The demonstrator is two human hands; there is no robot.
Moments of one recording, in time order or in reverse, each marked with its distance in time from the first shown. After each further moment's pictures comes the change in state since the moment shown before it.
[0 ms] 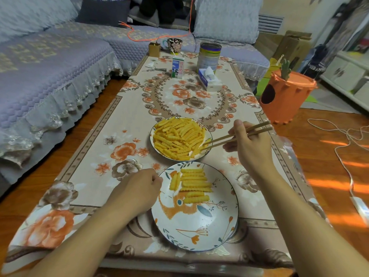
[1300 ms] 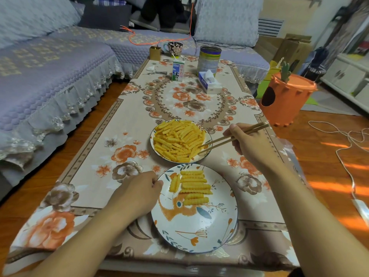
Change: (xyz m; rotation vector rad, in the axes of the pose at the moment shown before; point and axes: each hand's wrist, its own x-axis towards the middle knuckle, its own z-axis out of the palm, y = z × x) left_hand 0.001 -0.001 0.004 0.036 0.000 0.009; right_hand 0.028 0.006 -0.017 -0.132 -0.251 0.024
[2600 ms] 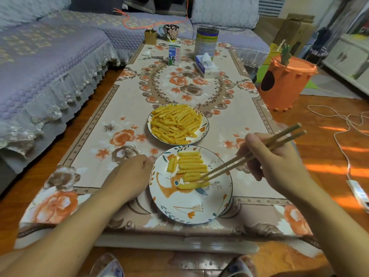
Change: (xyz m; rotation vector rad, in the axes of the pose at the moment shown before) left_hand -0.012 -0.009 0.000 -0.062 0.092 0.047; right_hand -0.122 -0.043 -0.028 0.044 -0.068 -0.091
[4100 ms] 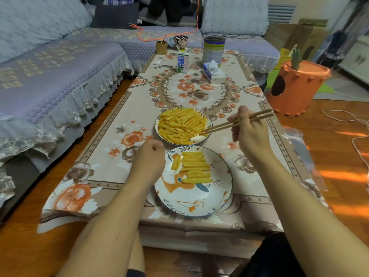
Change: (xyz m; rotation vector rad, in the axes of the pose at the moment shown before) left_hand -0.014 0.061 -0.001 -0.544 0.247 -0.222; right_hand 0.074 0.045 0.028 0.164 0.286 -0.004
